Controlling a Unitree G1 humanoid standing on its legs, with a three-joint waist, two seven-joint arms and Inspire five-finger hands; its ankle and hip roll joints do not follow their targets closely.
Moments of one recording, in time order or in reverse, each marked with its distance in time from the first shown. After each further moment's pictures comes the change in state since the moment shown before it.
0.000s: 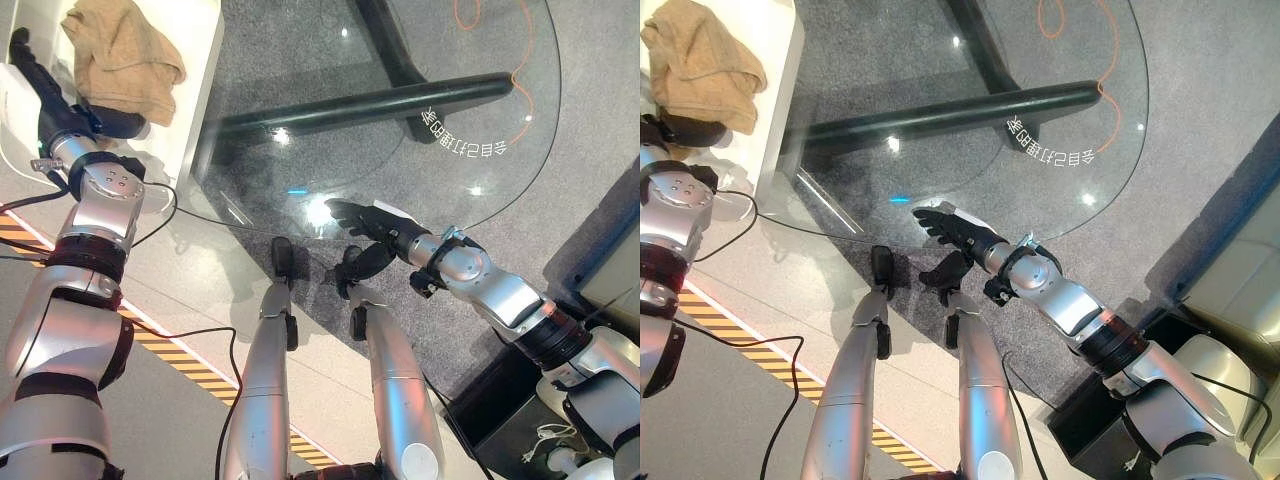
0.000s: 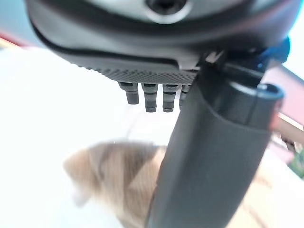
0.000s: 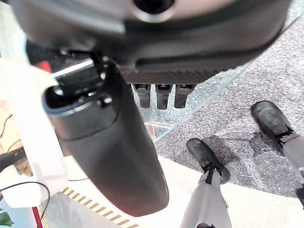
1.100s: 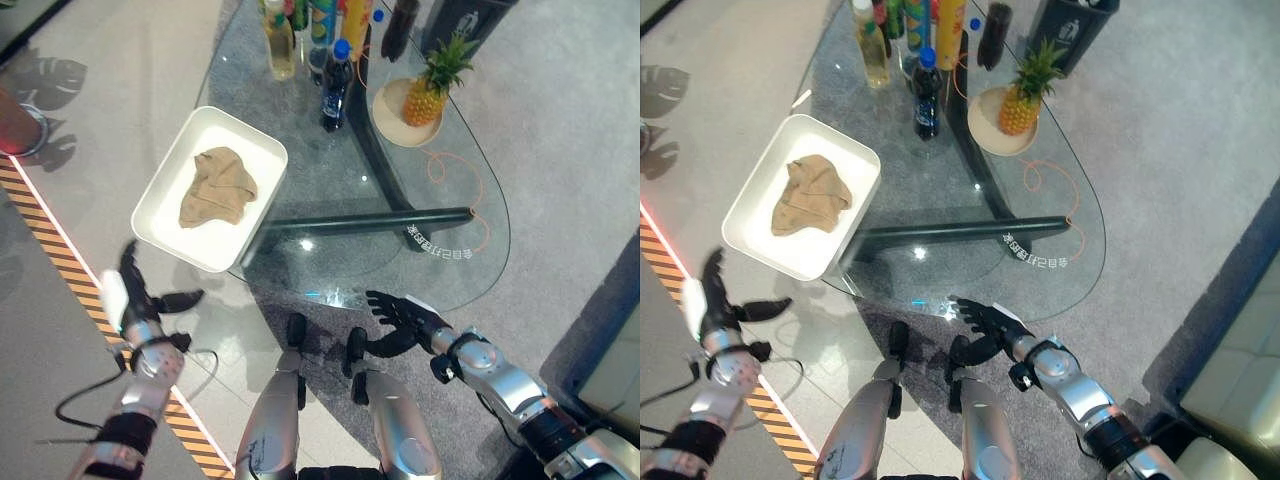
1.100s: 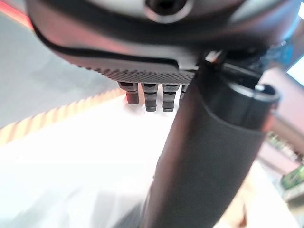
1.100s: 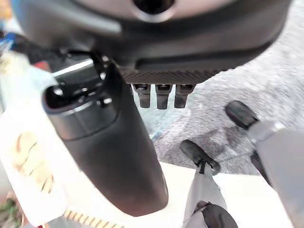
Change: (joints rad) left arm 1.004 -0.287 0.212 -0.371 0.166 -0.207 -0.230; right arm 0.589 0.177 -0.265 0.213 -0.090 -0.108 0.061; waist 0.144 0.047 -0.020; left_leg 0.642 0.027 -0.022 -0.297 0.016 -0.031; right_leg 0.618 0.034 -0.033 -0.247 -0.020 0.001
